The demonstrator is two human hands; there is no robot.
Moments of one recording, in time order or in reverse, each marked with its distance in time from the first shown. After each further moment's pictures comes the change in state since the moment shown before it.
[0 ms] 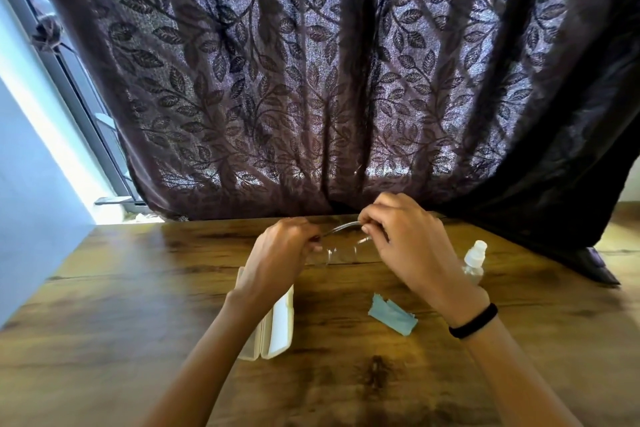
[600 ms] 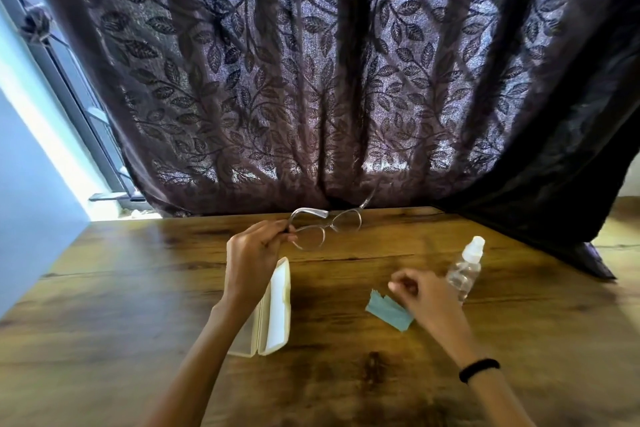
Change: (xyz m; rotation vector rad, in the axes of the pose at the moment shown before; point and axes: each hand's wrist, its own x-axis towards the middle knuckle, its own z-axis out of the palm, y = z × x) left_hand -0.022 -0.017 0.007 -0.229 0.394 -0.129; right_hand -0.072 0.058 0.071 0.228 -0.318 0.524
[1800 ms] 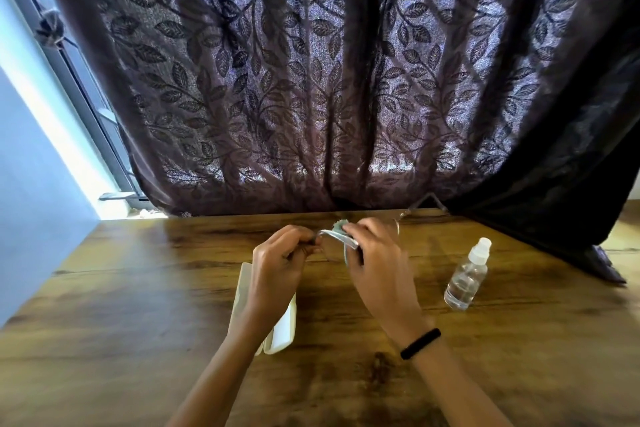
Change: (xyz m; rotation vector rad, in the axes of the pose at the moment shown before) left_hand -0.013 0.024 0.008 -0.172 0.006 0.019; right_hand 0.004 -0.092 0.004 0.006 0.445 -0.427
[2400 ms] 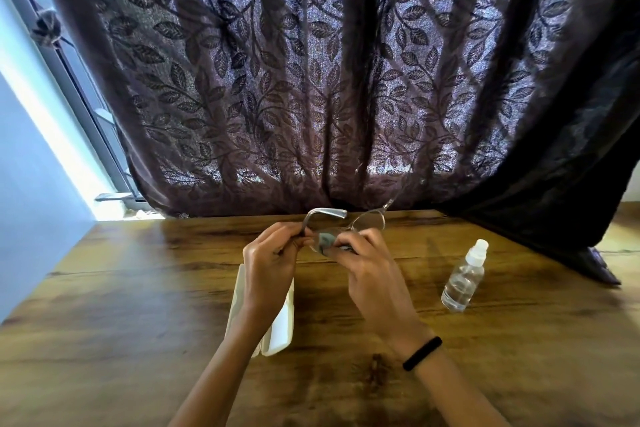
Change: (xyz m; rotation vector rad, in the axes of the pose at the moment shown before) left_hand 0.005 0.000 0.001 0.021 0.116 -0.034; right_hand -0.009 -0.003 -0.005 -0.059 -0.089 -0.228
